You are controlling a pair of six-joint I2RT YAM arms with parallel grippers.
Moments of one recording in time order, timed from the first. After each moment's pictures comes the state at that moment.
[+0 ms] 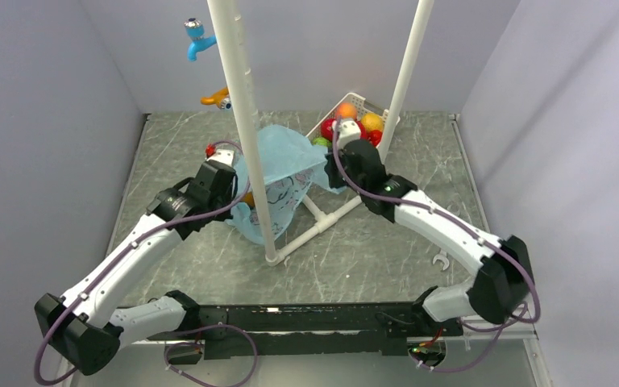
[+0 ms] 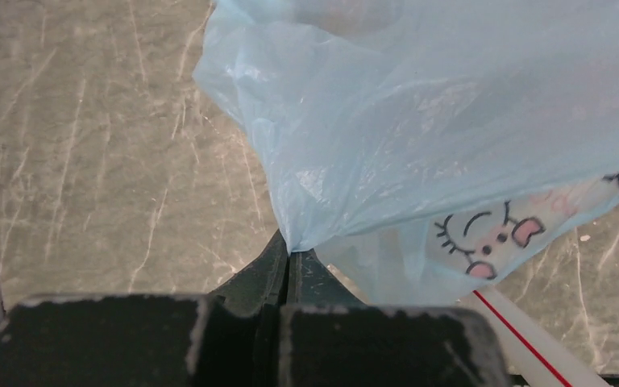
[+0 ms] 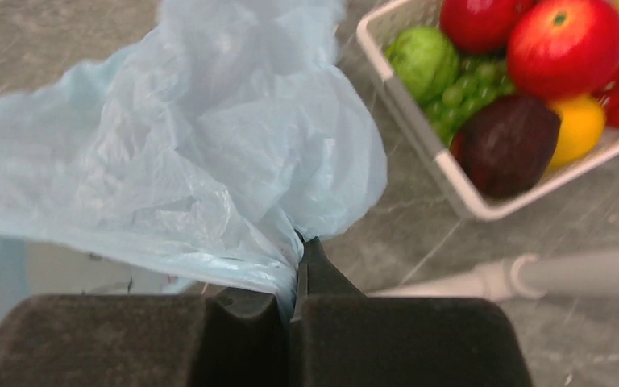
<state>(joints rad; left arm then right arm) -0.57 1.05 1.06 -0.89 -0.37 -0.36 0.68 1.41 1.15 -0.18 0.18 0.19</state>
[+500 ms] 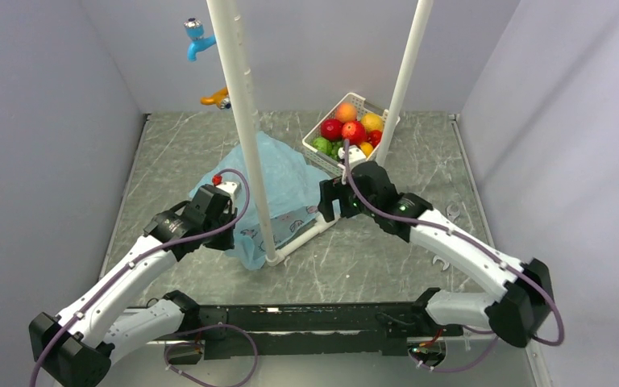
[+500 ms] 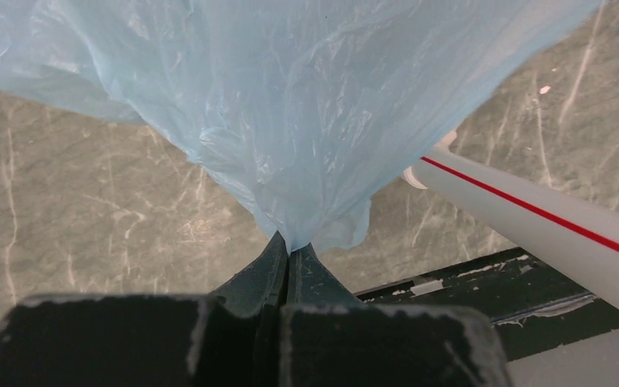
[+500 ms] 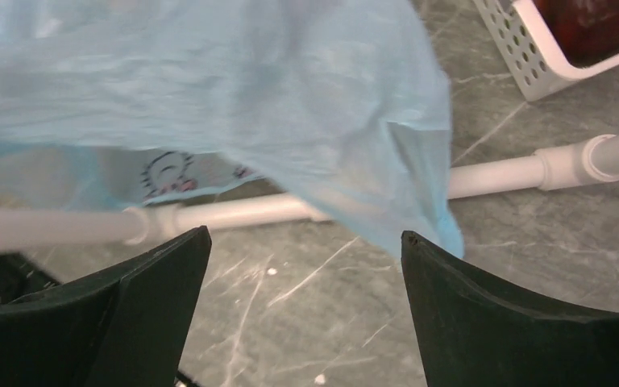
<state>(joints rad) -0.57 0.94 0.85 -0.90 -0.09 -0.36 0.72 1.22 0.97 -0.37 0.06 0.29</state>
